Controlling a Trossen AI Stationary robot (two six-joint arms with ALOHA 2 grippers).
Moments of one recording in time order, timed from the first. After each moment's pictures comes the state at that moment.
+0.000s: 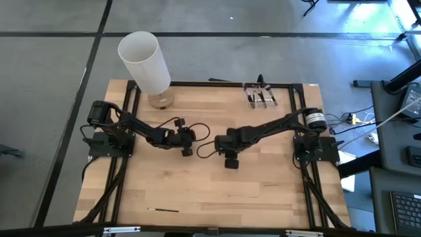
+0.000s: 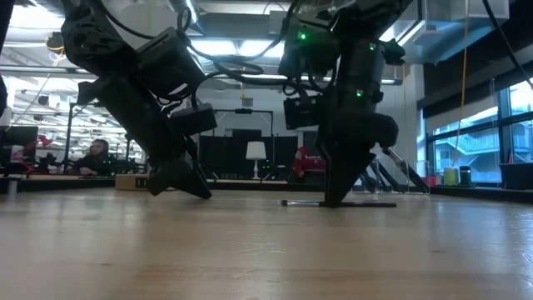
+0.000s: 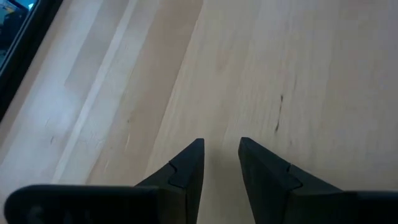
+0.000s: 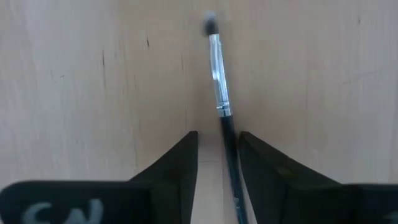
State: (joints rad) left arm -0.07 1.70 0.59 0.16 -0.55 -0.07; right arm 0.08 1.90 1.20 -0.58 0.06 0.13
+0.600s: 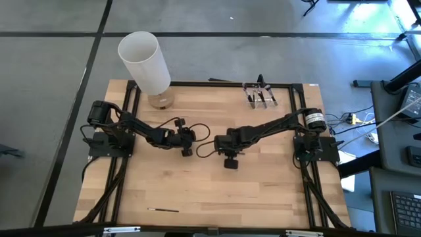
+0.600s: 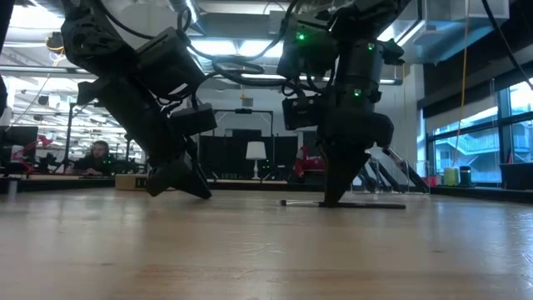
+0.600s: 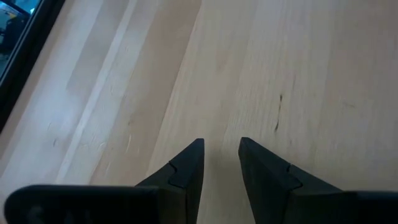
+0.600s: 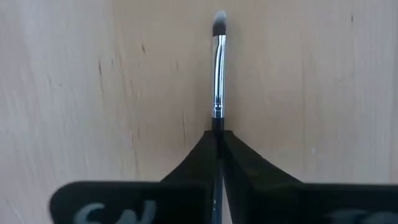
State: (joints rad) left arm -0.07 1.70 0.59 0.16 -0.56 -0.05; right arm 0.07 1.93 1.20 -0.60 0.05 0.16
